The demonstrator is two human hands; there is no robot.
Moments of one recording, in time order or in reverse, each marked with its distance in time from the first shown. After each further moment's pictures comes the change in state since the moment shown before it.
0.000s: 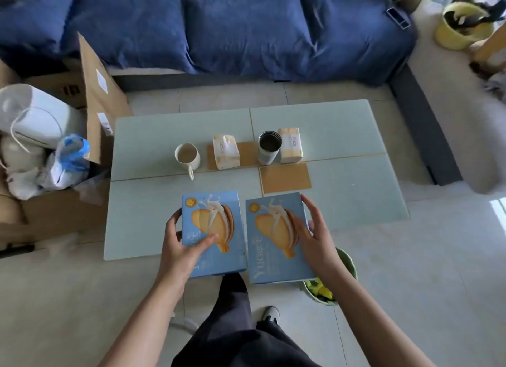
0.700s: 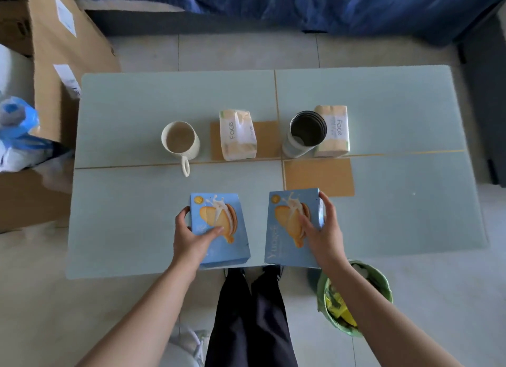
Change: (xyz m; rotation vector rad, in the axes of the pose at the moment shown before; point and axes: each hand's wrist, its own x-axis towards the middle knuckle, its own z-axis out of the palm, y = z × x) left_hand 0.222 -0.110 0.063 0.113 0.100 -0.253; right_hand 0.213 0.111 0.066 -0.162 0.124 0.205
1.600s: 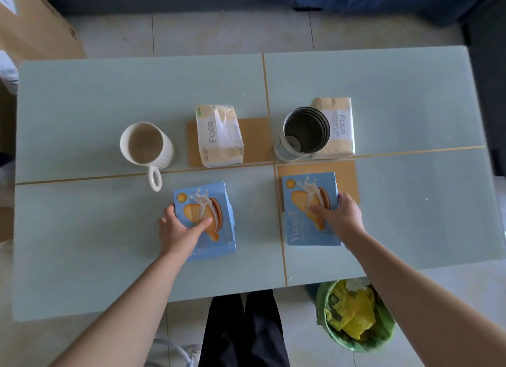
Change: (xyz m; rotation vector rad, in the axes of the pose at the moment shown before) left_hand 0.105 -0.011 0.050 0.322 0.036 -0.014; right_hand 0.147 0.031 -0.023 -0.363 0.085 0.144
